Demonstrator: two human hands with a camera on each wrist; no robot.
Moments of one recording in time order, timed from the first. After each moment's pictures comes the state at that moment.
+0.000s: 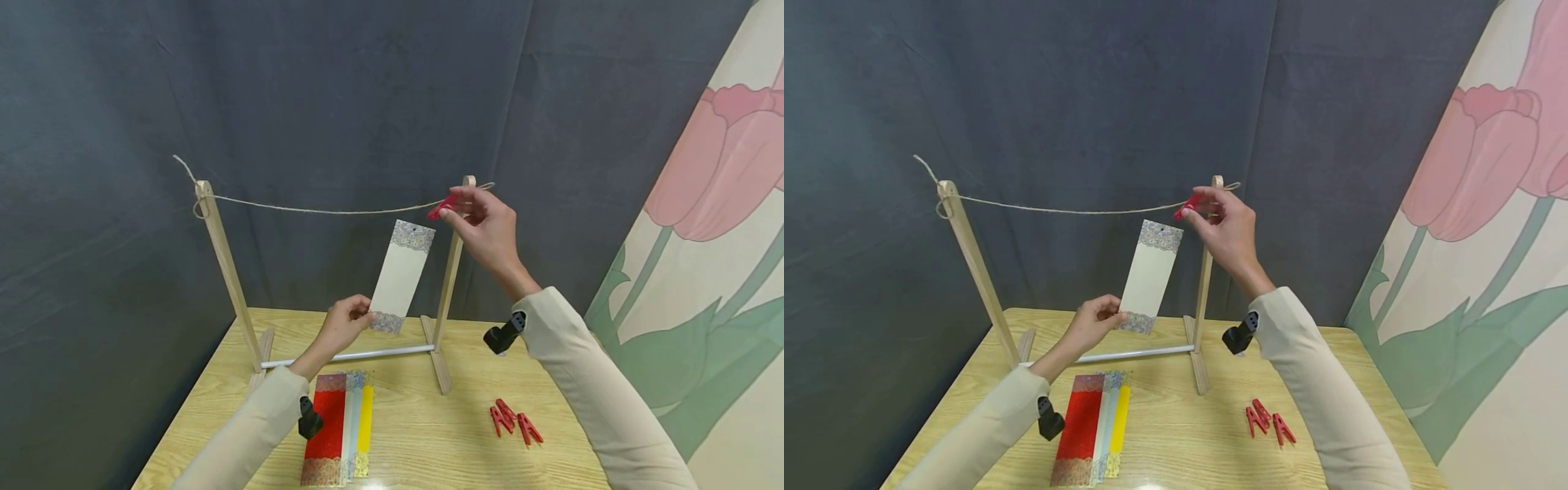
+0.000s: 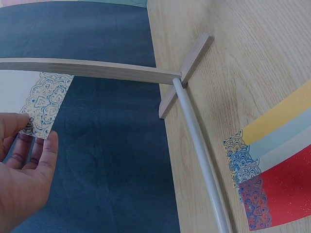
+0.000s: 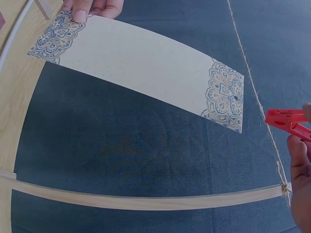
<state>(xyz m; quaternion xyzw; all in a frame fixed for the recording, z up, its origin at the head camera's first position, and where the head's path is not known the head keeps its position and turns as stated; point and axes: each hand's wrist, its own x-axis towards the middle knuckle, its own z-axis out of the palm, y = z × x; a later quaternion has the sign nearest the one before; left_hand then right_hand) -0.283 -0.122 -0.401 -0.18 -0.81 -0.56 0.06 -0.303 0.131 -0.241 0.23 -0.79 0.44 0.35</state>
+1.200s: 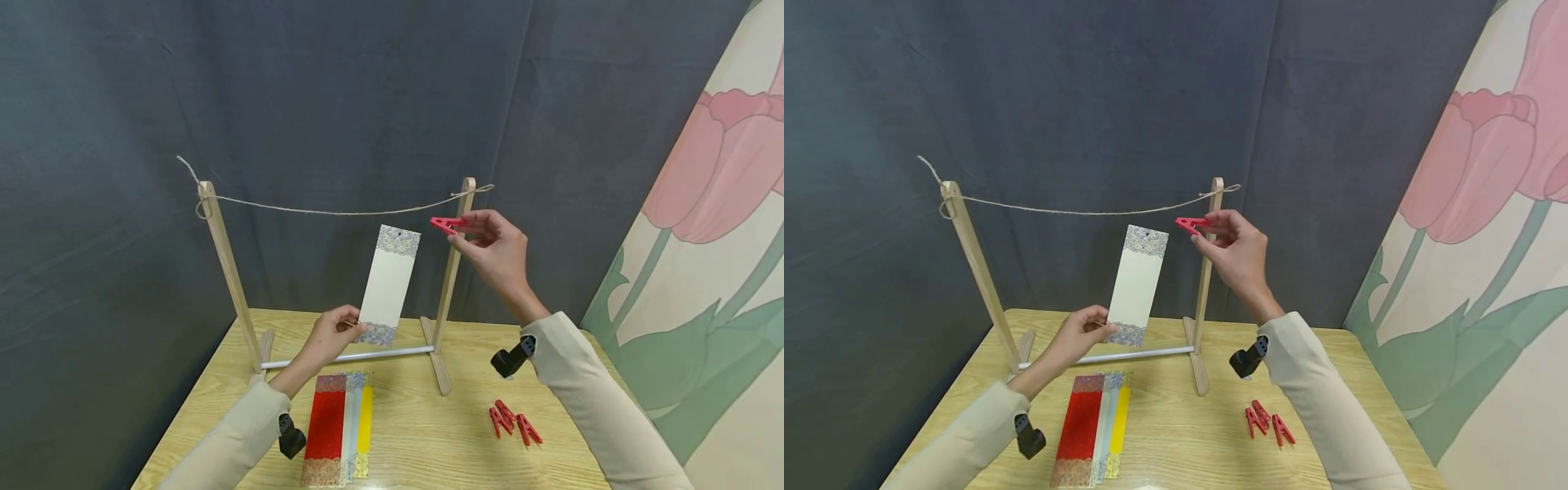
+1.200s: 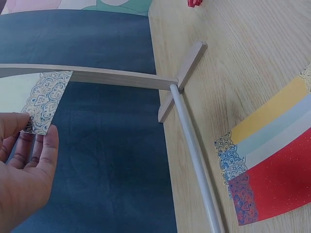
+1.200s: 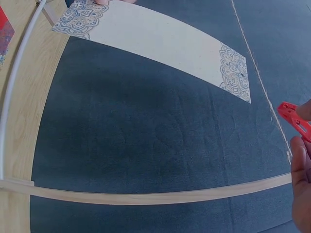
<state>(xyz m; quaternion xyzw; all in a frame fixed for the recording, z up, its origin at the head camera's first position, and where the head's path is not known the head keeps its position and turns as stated) -0.257 -0.139 -0.401 -0.17 -0.80 -0.58 0.04 -0.255 0.130 -0.244 0.22 -0.78 0.48 0.35</state>
